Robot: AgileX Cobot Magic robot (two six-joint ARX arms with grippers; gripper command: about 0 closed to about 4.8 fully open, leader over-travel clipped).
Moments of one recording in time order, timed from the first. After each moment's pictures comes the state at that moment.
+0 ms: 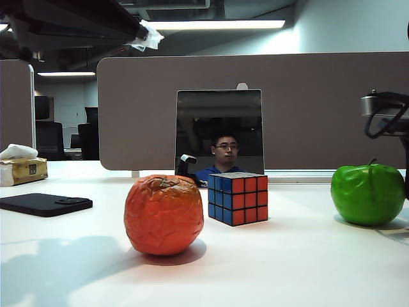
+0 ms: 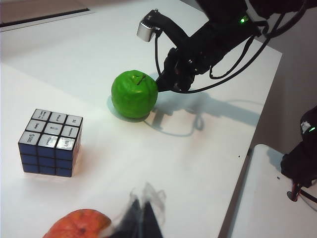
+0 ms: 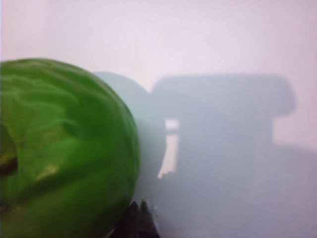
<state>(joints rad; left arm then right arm) -0.67 0.80 0.47 0.03 0.49 -0.11 0.12 1.31 0.73 -0.45 -0.11 -0.10</state>
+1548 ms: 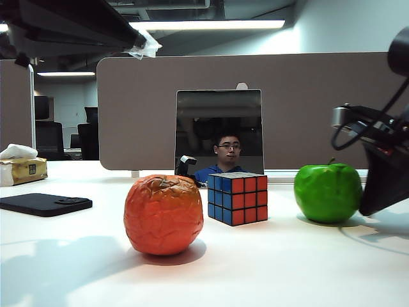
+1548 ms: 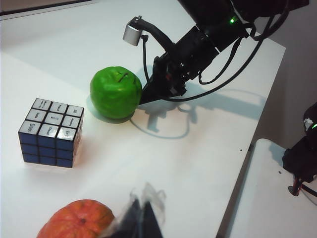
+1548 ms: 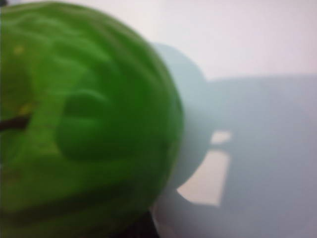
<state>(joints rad) -0.67 0.80 0.47 0.00 0.48 -0.11 0.16 1.44 0.73 -0.36 -0.35 -0.10</state>
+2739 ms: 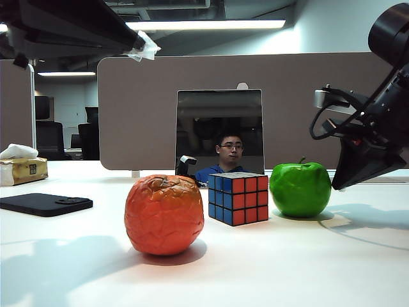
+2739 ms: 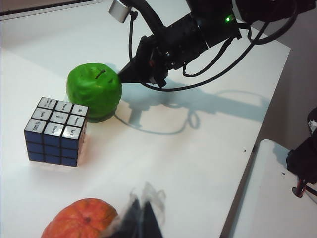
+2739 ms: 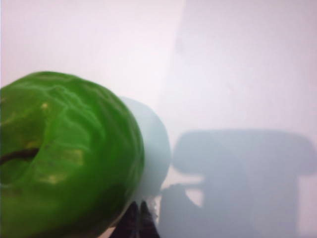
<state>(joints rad) -0.67 0.80 0.47 0.00 0.47 -0.11 0.22 1.45 0.73 -0.10 -0.23 -0.07</state>
